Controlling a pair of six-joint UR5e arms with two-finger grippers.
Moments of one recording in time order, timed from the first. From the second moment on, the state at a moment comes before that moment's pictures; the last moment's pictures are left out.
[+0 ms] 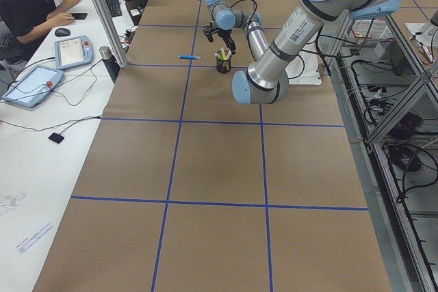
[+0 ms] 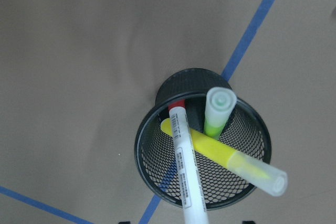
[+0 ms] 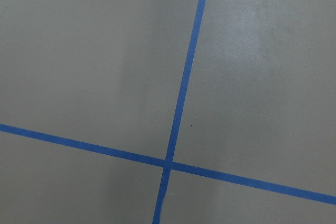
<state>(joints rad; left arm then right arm) -0.53 -2.48 -1.55 -1.37 -2.23 -1.59 1.09 -1.31 1.75 -1.34 2.22 0.60</state>
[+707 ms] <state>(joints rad) -0.52 -2.48 -1.54 -1.39 -2.22 -1.57 1.09 -1.31 1.74 -1.34 2.22 0.60</state>
